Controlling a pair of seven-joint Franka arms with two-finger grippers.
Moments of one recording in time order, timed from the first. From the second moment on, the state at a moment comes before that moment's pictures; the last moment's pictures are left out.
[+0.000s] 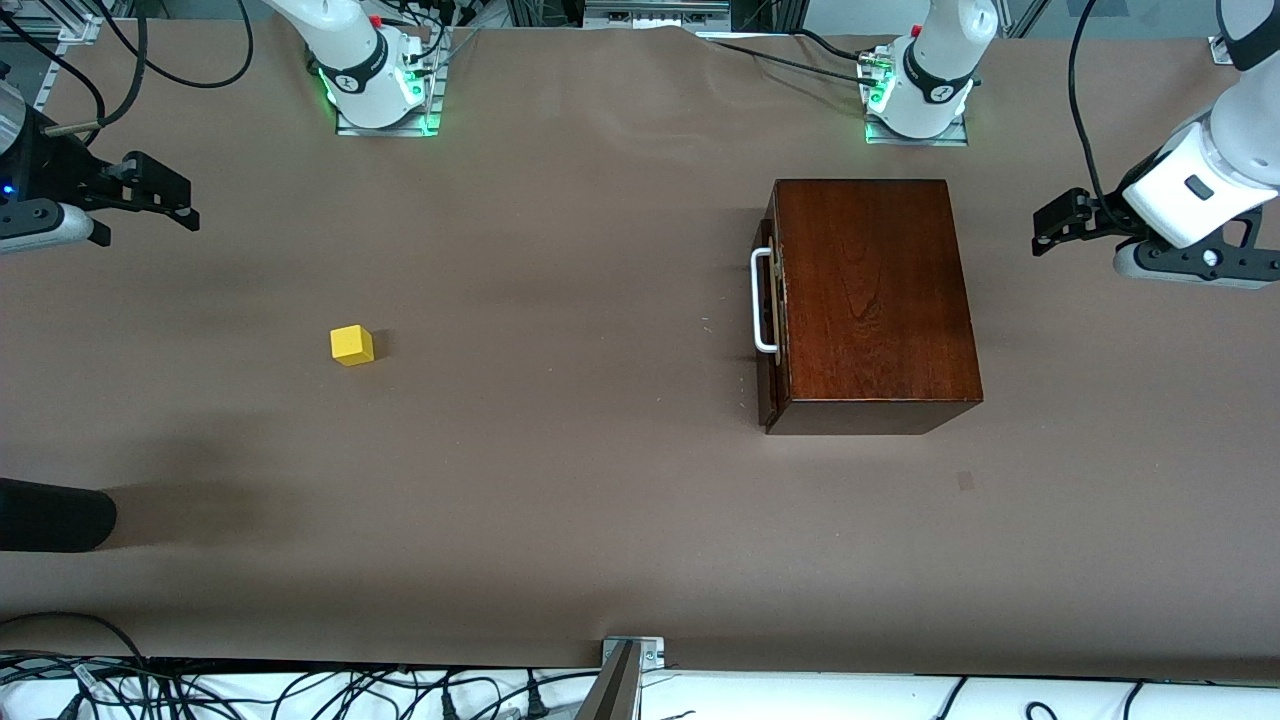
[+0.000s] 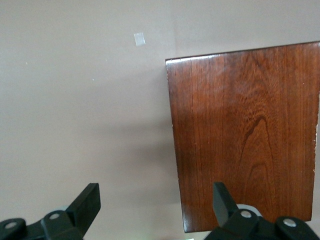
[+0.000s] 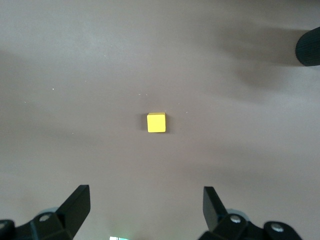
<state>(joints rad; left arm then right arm) -0.09 0.00 0.02 -1.67 0.02 1.53 0.02 0.17 -0.01 -0.14 -1.59 0.02 1.55 -0.16</state>
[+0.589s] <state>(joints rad) -0.09 0.05 -0.01 -1.66 0.02 1.49 0.04 0.17 -0.01 -0.14 -1.59 0.02 1.55 -0.16</state>
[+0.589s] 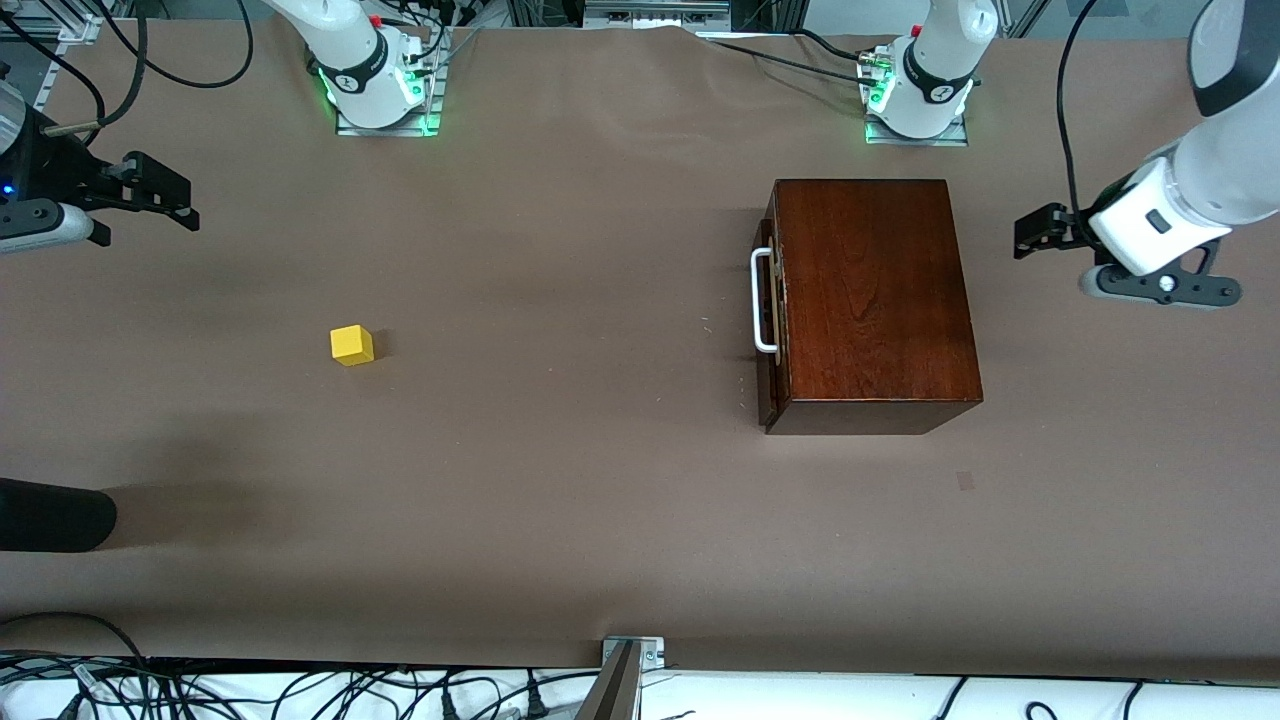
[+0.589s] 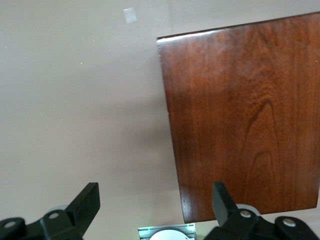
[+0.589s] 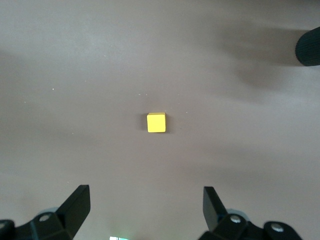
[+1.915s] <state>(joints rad) -0.36 0.43 -0.42 -1.65 0.29 1.82 -0.57 0.17 0.00 -0.14 -1.59 -0.03 1.61 -0.16</state>
